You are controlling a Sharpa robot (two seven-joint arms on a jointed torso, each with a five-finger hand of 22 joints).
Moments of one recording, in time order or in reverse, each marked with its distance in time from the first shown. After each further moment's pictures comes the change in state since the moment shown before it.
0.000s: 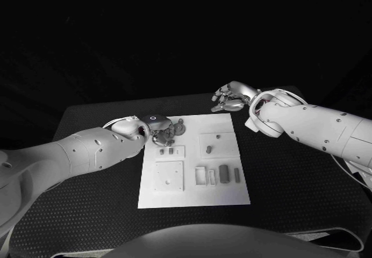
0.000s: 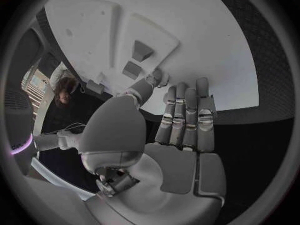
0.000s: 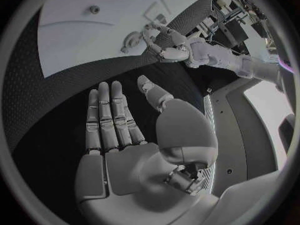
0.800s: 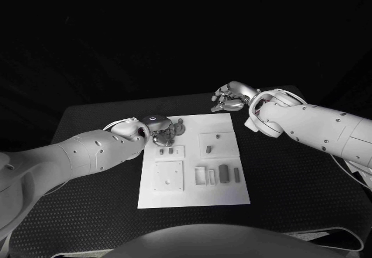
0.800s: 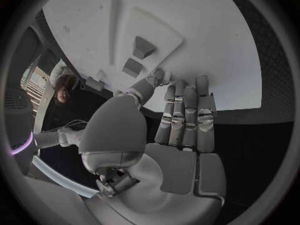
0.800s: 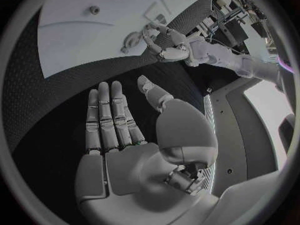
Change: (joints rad) left arm -0.015 0.005 0.003 -0.009 0.036 -0.041 0.019; left_hand -0.002 0.033 0.018 -0.002 0.000 0.038 -0.004 0.015 0.001 0.120 -0.009 -0.153 0.008 0.098 -0.030 -0.032 -0.009 -0.011 0.068 -0.028 -0.016 0.000; right arm 0.000 0.000 0.000 0.000 0.000 0.000 0.000; right_hand -0.004 0.004 0.000 0.000 0.000 -0.001 0.001 0.000 0.000 -0.002 0.002 0.000 -0.001 0.003 0.003 0.000 0.002 0.000 0.004 0.004 0.000 0.001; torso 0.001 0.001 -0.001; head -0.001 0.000
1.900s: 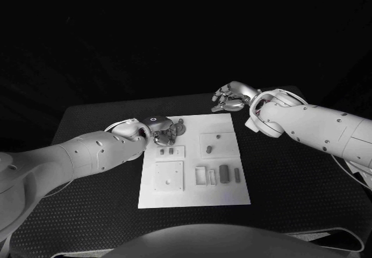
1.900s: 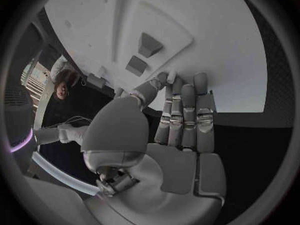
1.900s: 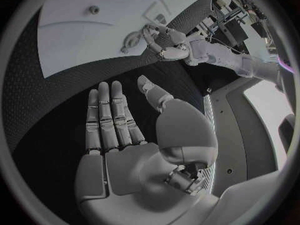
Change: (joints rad) left arm -0.006 0.006 -0.003 -0.005 0.039 -0.009 0.018; left_hand 0.014 0.036 0.024 -0.010 0.000 0.073 -0.026 0.020 0.005 0.132 -0.026 -0.099 -0.040 0.124 -0.038 -0.058 0.018 -0.001 0.095 -0.034 -0.008 0.001; right arm 0.000 -0.001 0.000 0.002 0.000 0.000 0.000; right_hand 0.000 0.000 0.000 0.000 0.000 0.002 -0.002 0.000 0.000 0.002 -0.002 0.004 -0.002 0.000 0.000 0.000 0.002 0.000 0.000 0.000 0.000 0.001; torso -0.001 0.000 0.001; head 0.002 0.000
